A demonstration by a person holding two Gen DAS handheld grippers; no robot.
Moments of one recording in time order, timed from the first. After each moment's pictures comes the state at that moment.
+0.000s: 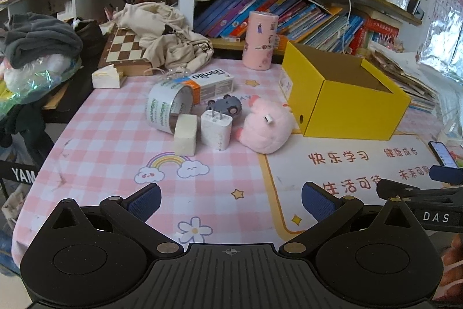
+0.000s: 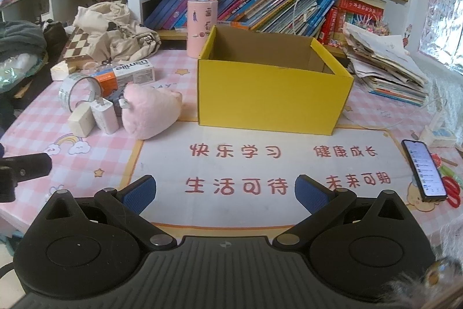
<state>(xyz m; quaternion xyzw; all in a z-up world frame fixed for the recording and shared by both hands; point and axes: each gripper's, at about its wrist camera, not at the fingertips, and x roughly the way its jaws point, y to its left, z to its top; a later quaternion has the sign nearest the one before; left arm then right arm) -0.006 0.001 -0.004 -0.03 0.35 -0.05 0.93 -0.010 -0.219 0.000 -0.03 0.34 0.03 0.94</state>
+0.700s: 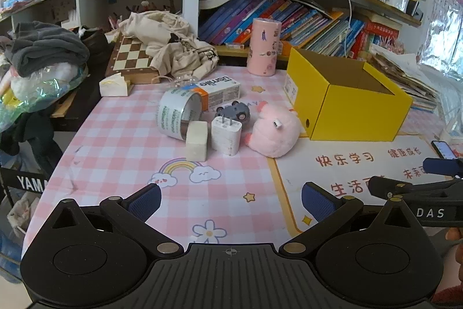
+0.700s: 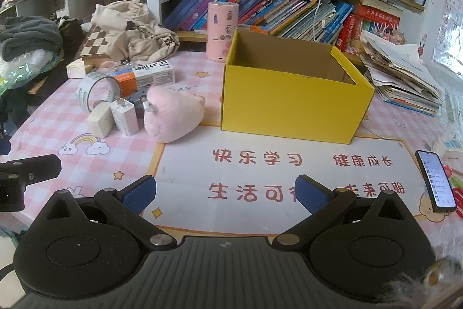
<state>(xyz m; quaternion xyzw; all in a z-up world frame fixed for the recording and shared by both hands) -0.013 0.011 0.000 -0.02 0.34 -0.05 0.94 -0.007 -0.198 0.005 -0.05 0.34 0.05 0.94</state>
